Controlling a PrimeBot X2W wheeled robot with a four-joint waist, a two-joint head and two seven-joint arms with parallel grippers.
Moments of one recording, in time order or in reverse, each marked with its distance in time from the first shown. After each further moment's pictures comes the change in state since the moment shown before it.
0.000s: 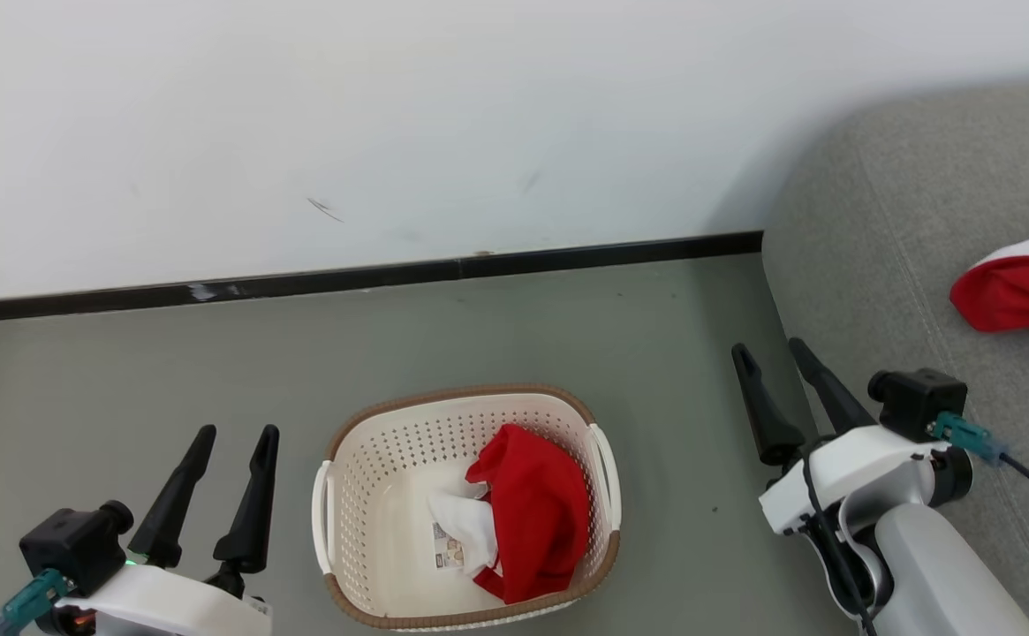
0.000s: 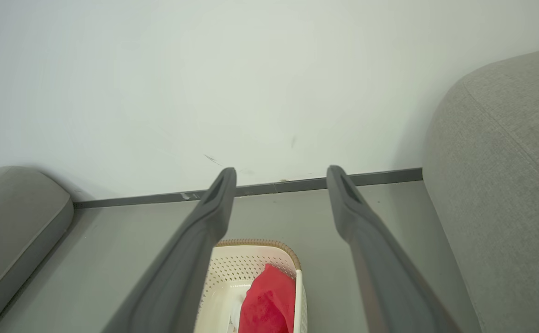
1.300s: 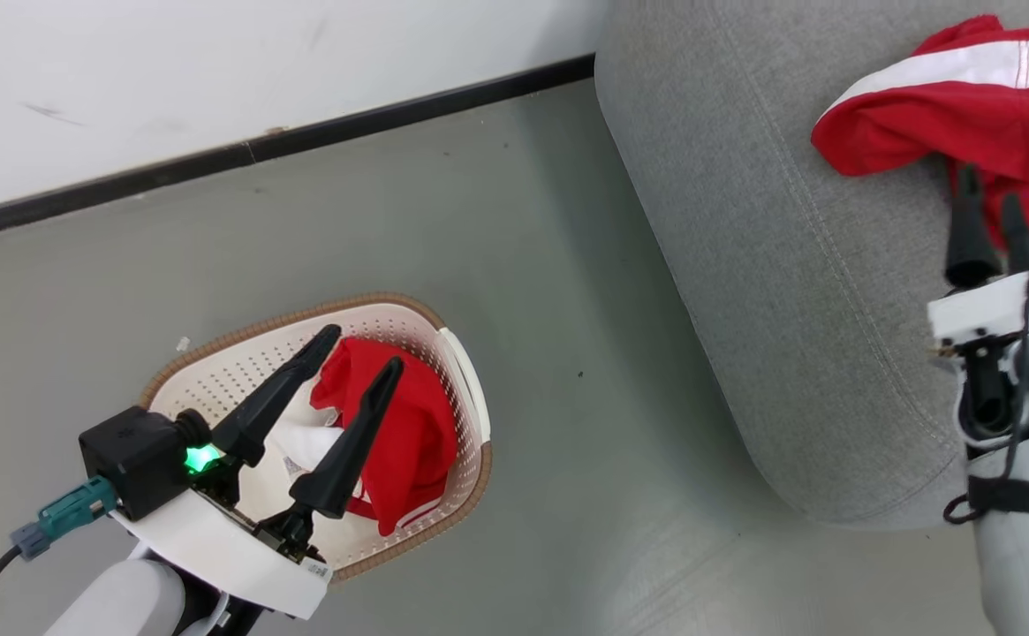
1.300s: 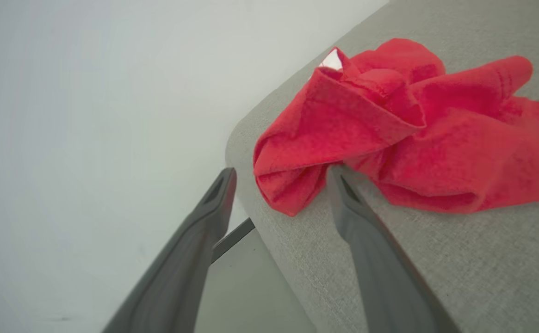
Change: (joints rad) left arm -0.188 0.096 -0.173 -0.226 0.006 -0.123 0.107; right arm -0.273 -0.012 -0.425 0.146 0.142 0.000 0.036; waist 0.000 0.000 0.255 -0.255
